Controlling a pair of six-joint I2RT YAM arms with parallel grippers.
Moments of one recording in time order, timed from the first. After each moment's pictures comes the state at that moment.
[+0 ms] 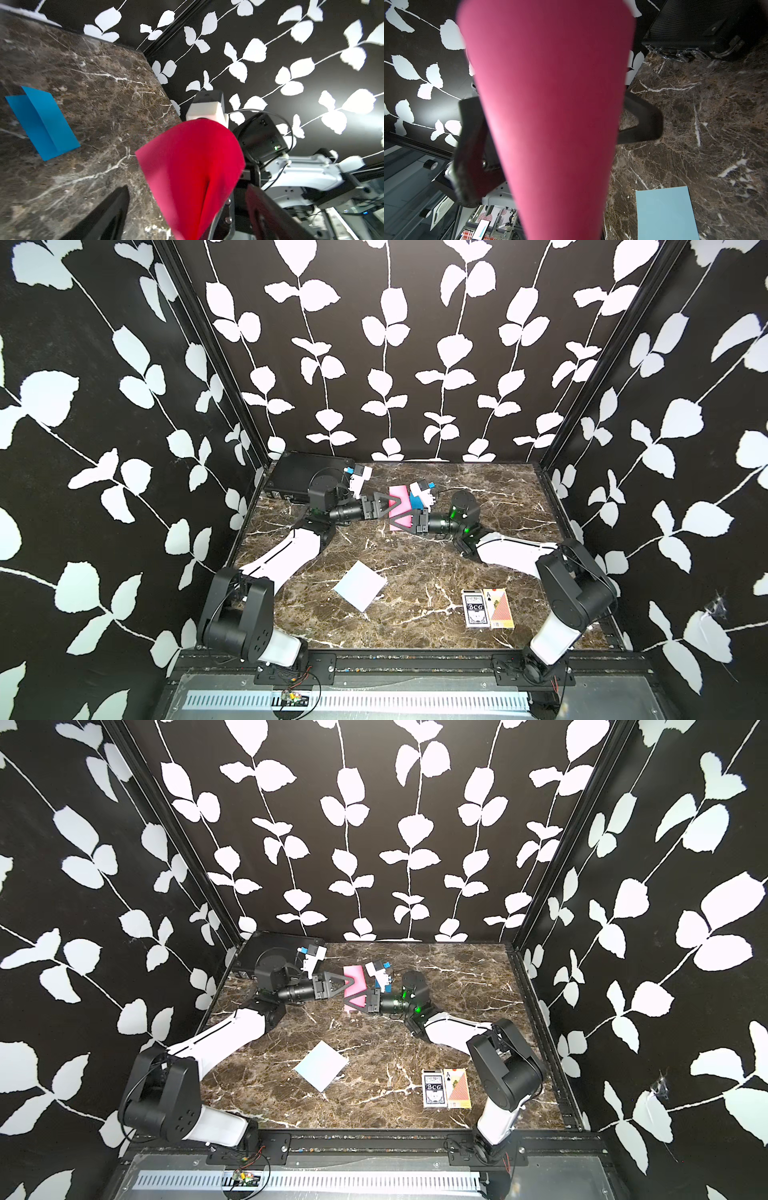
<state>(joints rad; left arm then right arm) -0.33 1.47 0.92 0.36 0.97 -0.75 0.60 1.71 0.95 0.75 -0.98 1.05</state>
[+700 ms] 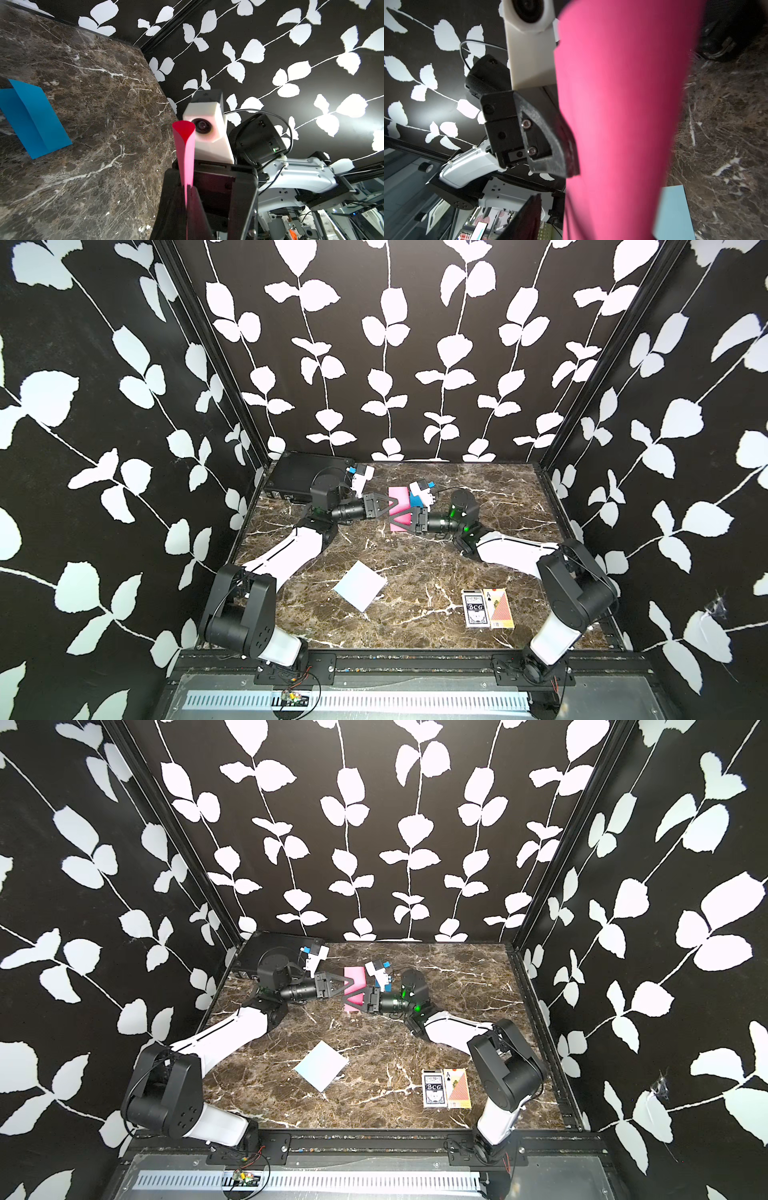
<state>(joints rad) -0.35 1.48 0.95 0.31 0.99 -0.76 0.59 1.69 0.95 0.68 -0.95 1.01</state>
